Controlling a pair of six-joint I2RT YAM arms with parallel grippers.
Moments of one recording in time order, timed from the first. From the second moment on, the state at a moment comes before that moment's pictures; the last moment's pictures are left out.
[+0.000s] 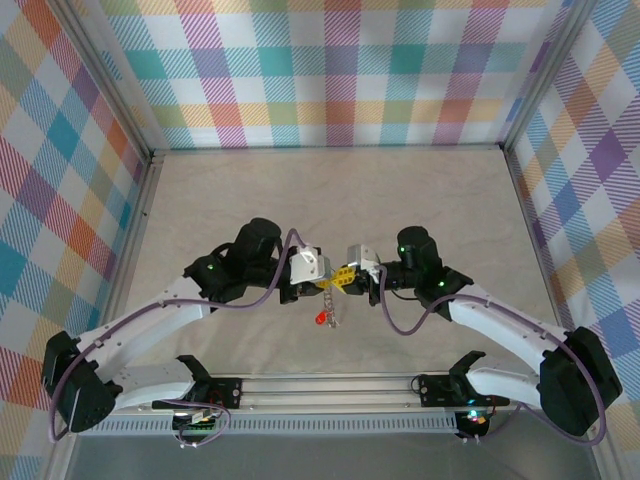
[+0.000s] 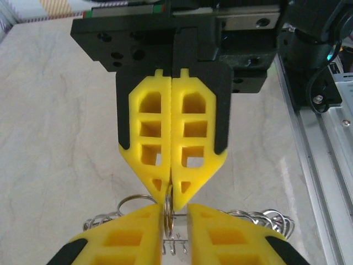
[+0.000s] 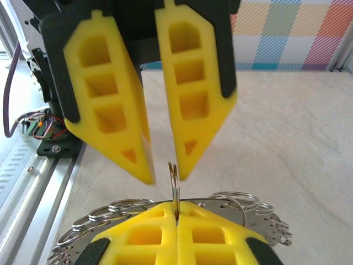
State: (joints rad) left arm -0.78 1.12 0.92 -0.42 0.51 0.56; right arm 0.65 1.12 0.60 0.13 -0.83 -0.36
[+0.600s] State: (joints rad) left arm -0.76 1.08 0.87 -0.32 0.54 0.52; right arm 0.65 1.10 0.53 0.36 -0.91 -0.24
